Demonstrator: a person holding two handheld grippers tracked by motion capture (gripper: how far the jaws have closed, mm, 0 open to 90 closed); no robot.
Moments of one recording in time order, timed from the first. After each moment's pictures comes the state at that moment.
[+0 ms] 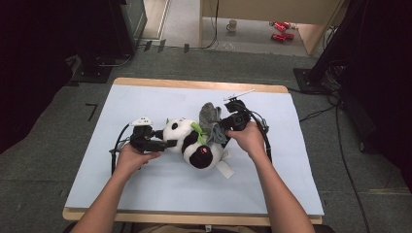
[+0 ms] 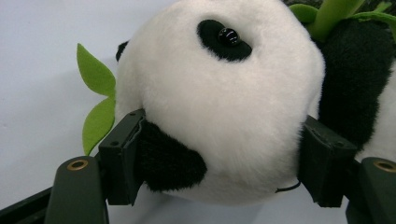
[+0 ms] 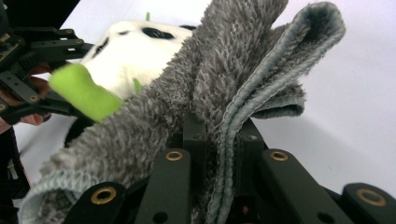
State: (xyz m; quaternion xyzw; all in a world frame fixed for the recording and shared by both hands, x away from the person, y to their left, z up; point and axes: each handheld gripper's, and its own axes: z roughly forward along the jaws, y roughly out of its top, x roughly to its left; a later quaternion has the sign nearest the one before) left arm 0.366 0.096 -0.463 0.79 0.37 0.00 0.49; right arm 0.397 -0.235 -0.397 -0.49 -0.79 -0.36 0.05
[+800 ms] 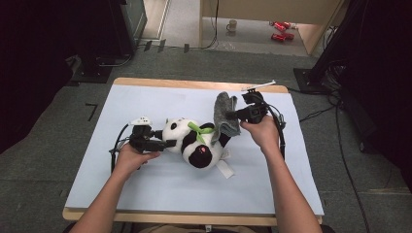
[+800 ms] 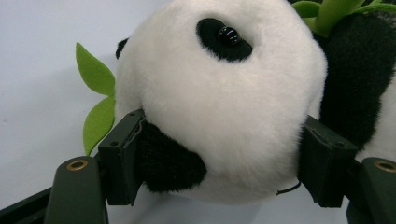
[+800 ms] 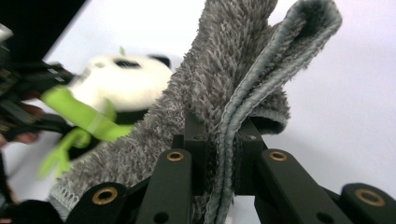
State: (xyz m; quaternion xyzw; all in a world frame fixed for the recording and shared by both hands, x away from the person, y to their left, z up) left arm 0.368 0.099 -0.464 0.79 0.37 0.00 0.49; right arm 0.396 -0.271 -0.360 -0.52 -0.77 -0.38 0.00
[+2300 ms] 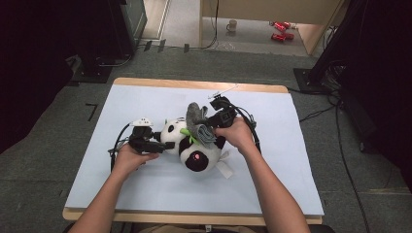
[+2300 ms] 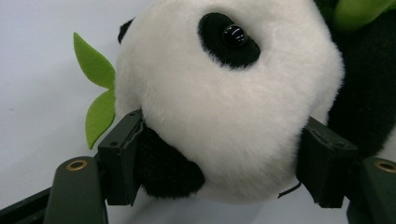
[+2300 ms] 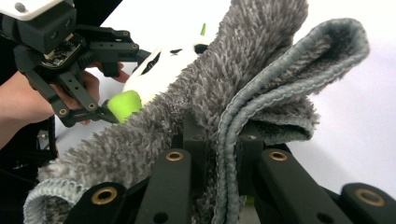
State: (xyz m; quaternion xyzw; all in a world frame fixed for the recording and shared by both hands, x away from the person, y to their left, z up) left arm 0.368 0.101 -0.466 0.80 0.36 0.00 0.47; right arm 0.408 -0.194 -0.387 -0.42 -0.82 -0.38 0.08
